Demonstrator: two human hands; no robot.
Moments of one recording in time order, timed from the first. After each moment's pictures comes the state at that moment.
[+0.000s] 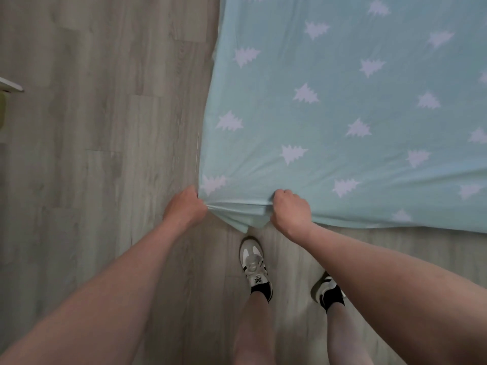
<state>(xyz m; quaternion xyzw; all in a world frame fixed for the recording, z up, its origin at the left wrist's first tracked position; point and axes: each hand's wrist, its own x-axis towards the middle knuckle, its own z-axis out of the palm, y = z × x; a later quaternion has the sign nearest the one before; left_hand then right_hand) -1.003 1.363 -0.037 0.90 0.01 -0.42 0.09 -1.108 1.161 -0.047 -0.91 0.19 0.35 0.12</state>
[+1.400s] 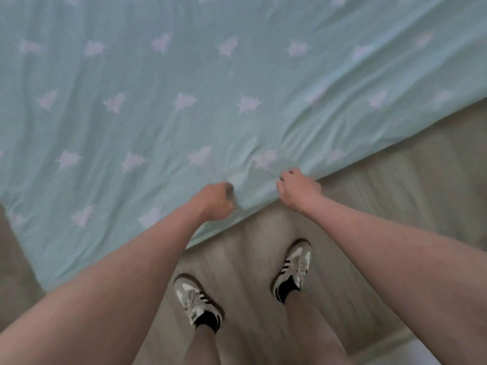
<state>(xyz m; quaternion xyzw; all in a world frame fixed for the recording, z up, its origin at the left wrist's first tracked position) -1.202 0.875 -0.032 0.78 -0.39 -0.48 -0.08 -1.363 0.742 -0.048 -0.81 0.42 0.33 0.24</state>
